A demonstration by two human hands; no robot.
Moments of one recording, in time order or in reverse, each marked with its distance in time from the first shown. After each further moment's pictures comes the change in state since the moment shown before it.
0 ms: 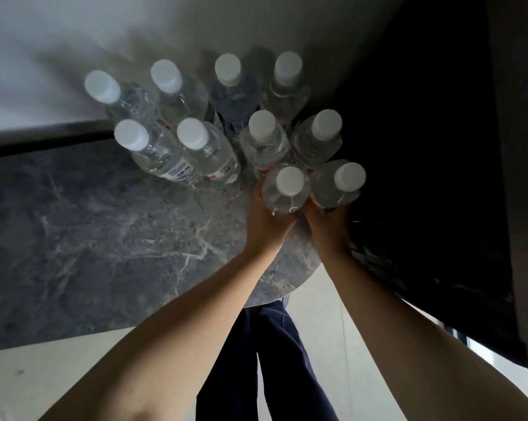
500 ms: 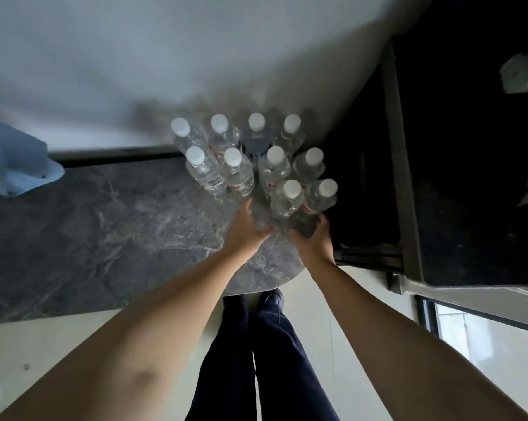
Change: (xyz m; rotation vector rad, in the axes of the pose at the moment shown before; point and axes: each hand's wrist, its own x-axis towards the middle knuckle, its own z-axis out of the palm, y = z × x) left_hand -0.056 0.057 -0.091 0.281 -0.178 -0.063; right_hand -0.097 -0.059 -0.039 -0.243 -0.194 0.074
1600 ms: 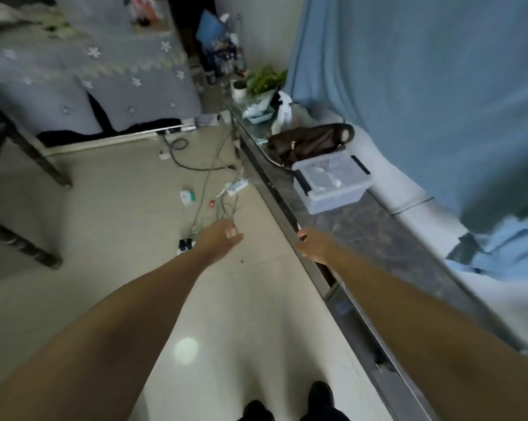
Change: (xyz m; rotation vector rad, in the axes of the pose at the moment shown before) left_hand -0.597 -0.345 -0.411 -0.150 0.962 -0.554; right_hand -0.561 -0.083 0.416 -1.216 -1.000 -1.049
